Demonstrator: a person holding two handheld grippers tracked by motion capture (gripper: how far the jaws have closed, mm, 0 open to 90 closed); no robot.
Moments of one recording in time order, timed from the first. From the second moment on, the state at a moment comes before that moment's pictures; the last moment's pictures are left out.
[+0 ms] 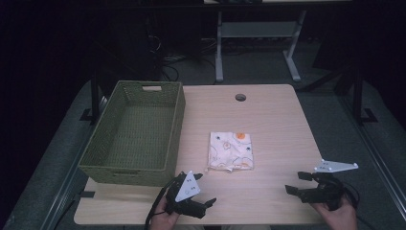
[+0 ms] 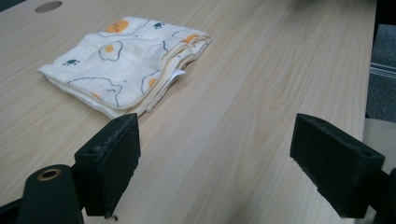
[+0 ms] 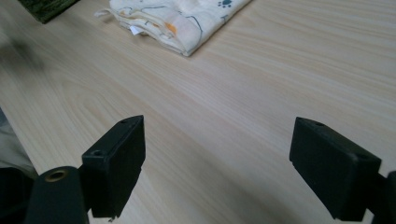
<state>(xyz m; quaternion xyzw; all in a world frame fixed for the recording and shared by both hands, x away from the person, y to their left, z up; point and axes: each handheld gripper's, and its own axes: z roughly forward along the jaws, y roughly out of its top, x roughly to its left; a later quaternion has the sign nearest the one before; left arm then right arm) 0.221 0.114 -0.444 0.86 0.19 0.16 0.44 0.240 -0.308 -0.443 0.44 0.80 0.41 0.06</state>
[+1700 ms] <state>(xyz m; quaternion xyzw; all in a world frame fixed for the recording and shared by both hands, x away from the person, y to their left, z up) 0.224 0.118 -0.444 0.86 0.19 0.16 0.44 0.409 -0.130 -0.426 0.34 0.91 0.23 0.00</state>
